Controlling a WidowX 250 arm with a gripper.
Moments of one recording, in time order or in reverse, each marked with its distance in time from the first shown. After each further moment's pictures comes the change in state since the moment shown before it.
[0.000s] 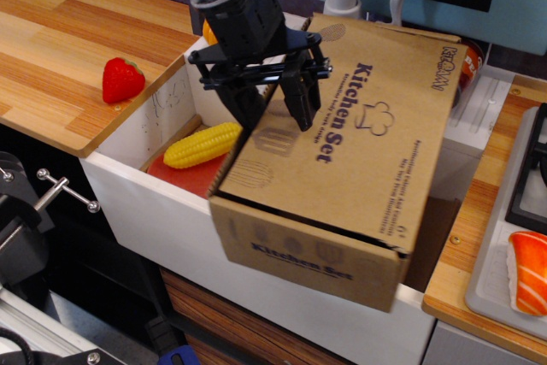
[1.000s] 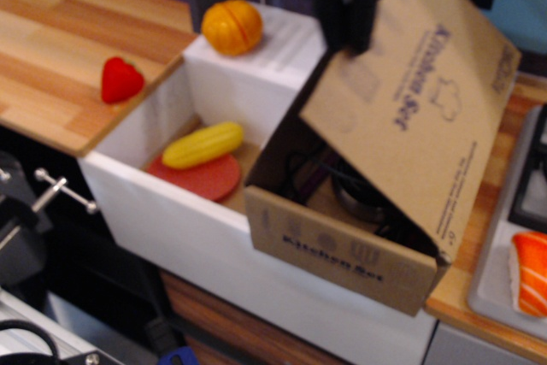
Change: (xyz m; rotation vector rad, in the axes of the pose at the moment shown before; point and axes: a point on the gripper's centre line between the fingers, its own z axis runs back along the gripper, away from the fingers) arm 0.002 -0.089 0.055 0.237 -0.043 0.089
